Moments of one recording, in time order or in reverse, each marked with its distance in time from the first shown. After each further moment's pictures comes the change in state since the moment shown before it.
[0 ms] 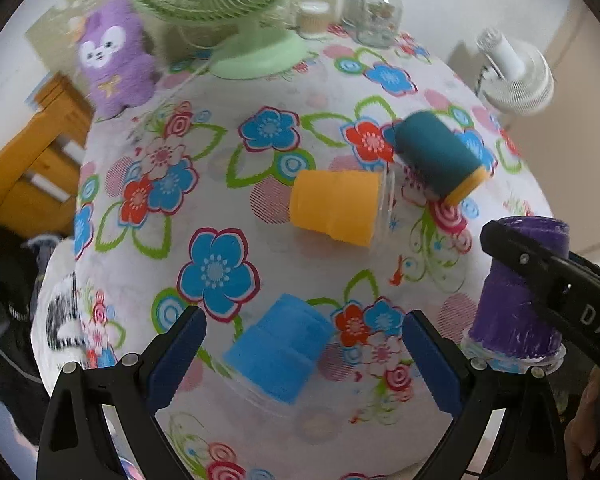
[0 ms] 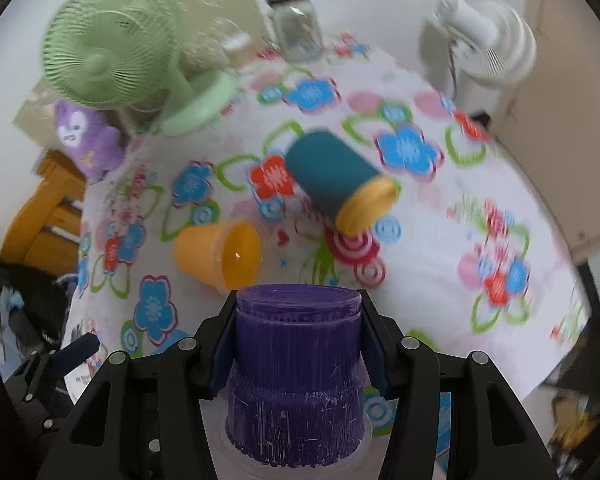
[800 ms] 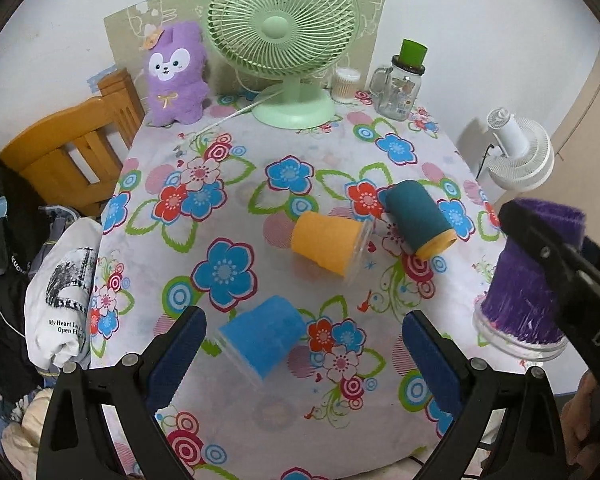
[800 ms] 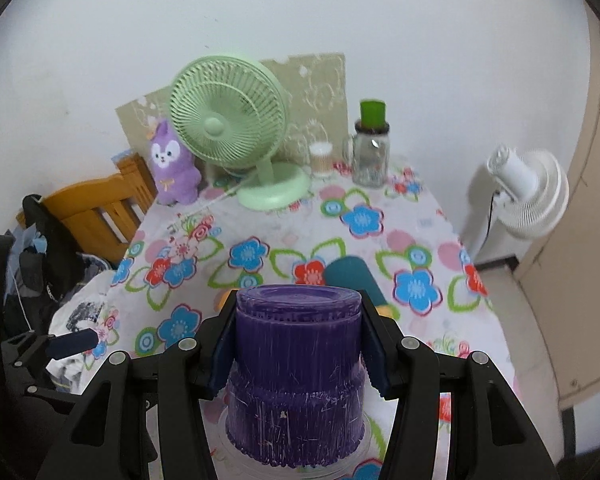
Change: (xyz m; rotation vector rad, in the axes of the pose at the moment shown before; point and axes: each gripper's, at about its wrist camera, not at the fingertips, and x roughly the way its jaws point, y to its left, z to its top) left arm -0.058 -0.004 -0.026 -0.182 -0.188 0.000; right arm -0.083 0.008 -0.005 -0.351 -0.353 0.100
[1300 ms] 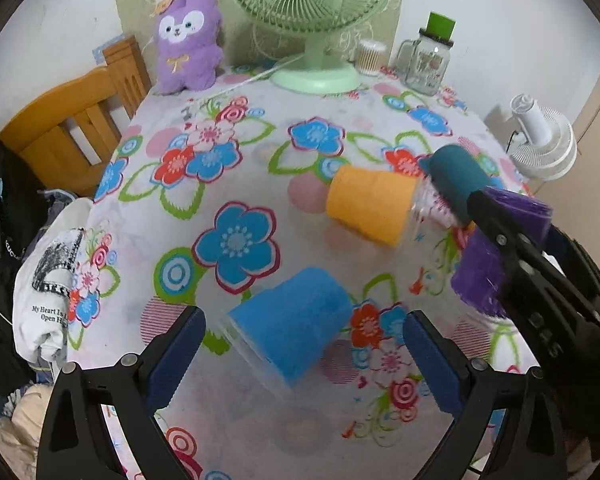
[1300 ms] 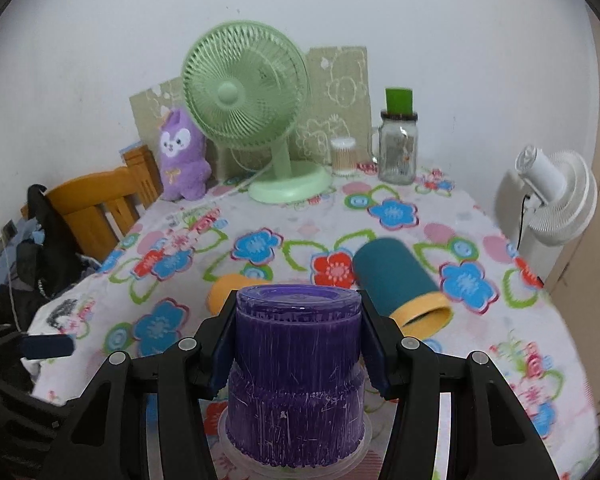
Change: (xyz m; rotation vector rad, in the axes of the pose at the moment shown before) left arm 0.068 0.027 -0.038 -0.009 -0.002 0.028; right arm 0.093 0.008 -0.074 -0.016 -0.129 0.048
